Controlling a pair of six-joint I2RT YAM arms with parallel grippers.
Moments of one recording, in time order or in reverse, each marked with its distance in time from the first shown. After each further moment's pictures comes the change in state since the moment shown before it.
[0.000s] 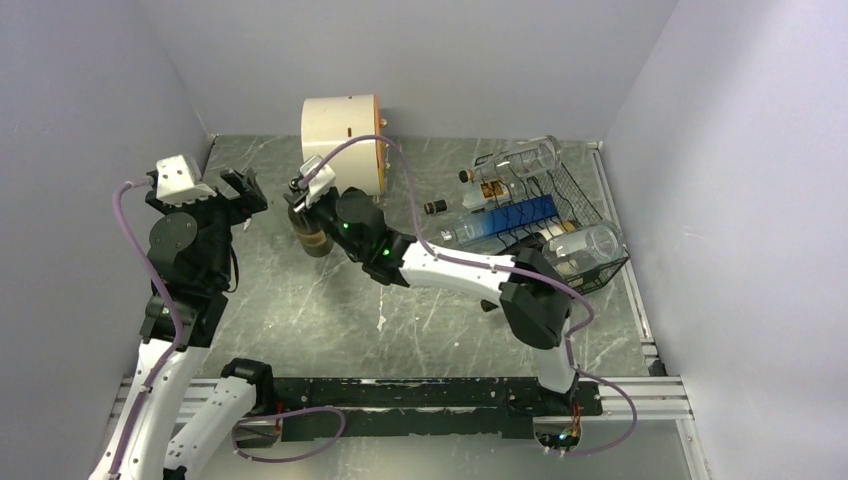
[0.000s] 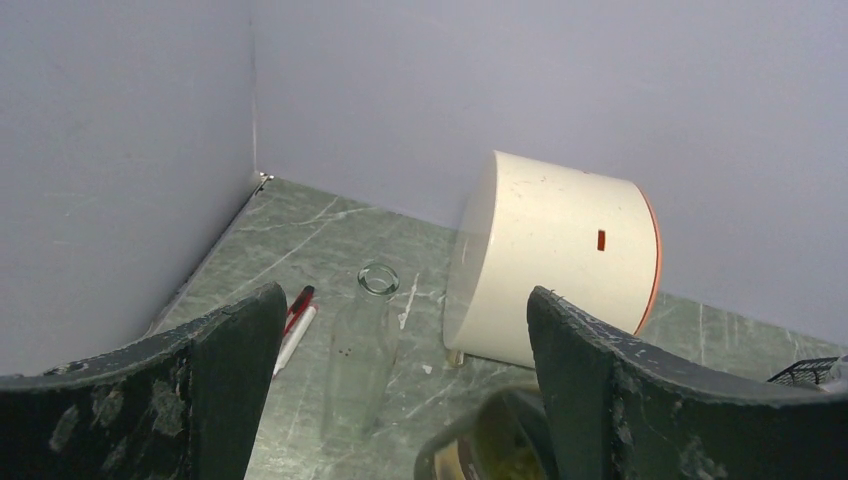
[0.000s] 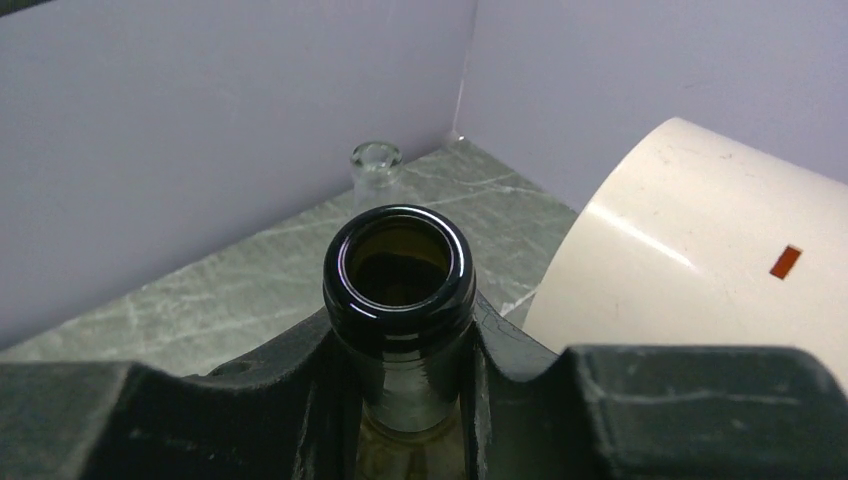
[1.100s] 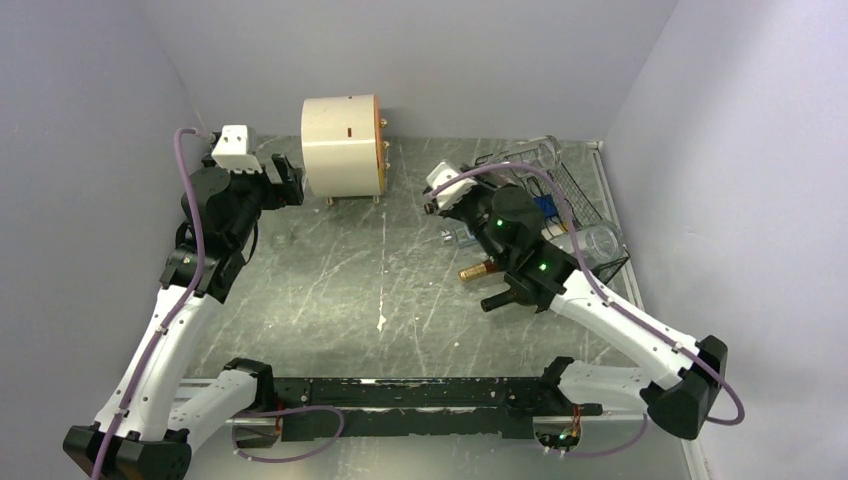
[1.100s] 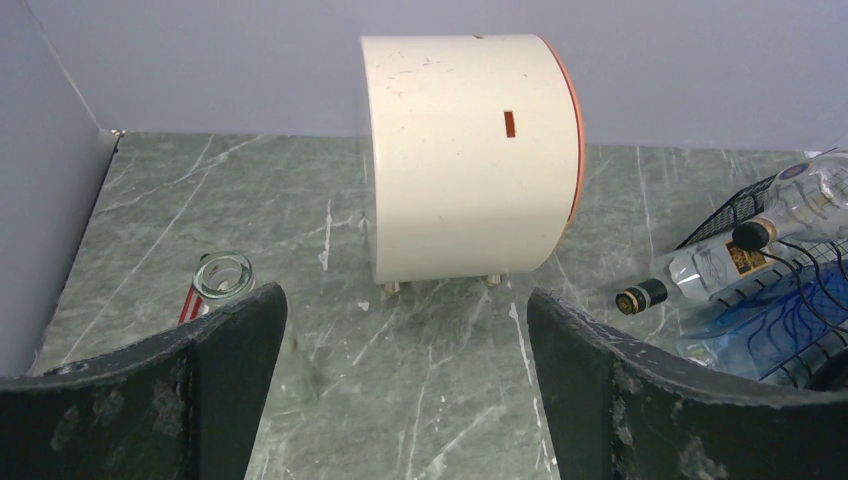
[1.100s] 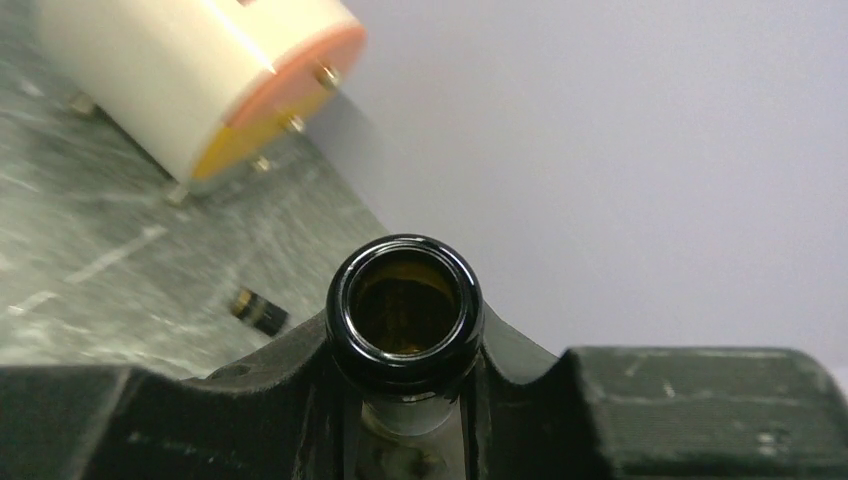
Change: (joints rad) left arm -0.015 0.244 0.103 -0.069 0.304 0.048; right arm -0.312 -0.829 -0.497 -0.450 0.100 -0.627
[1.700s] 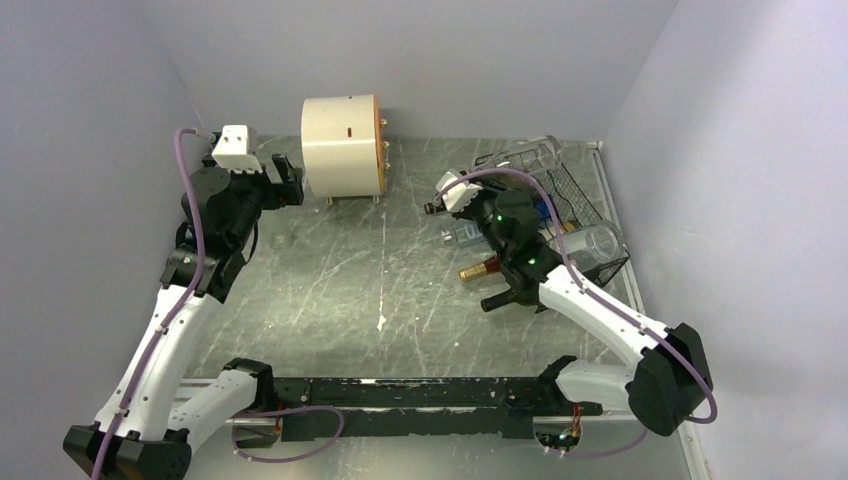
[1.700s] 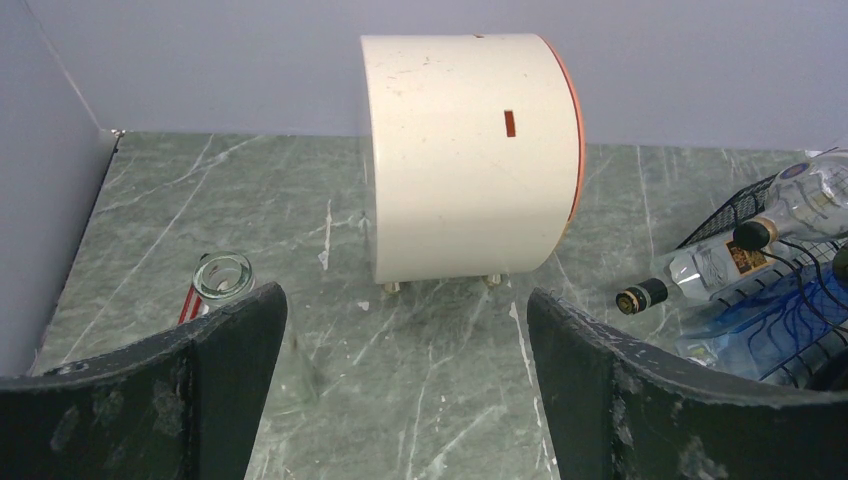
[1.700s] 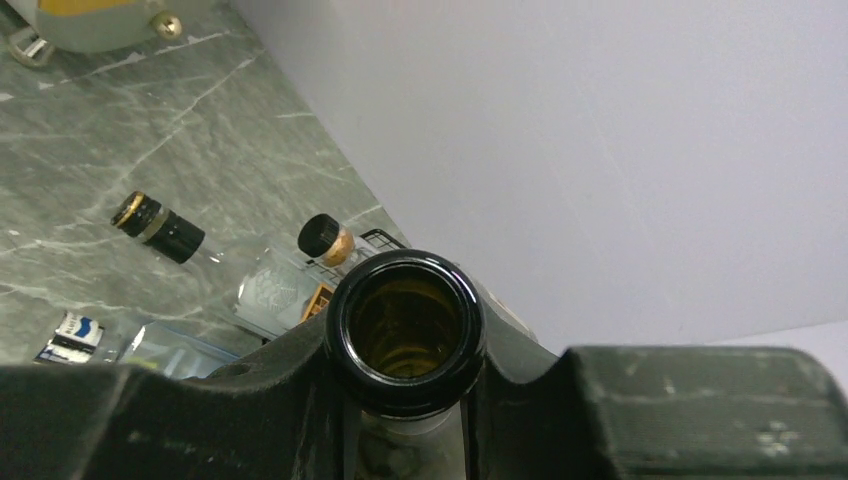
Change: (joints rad) left arm 0.000 0.001 0.000 0.000 0.000 0.000; right arm -0.181 0.083 -0.199 0.230 -0.105 -0.154
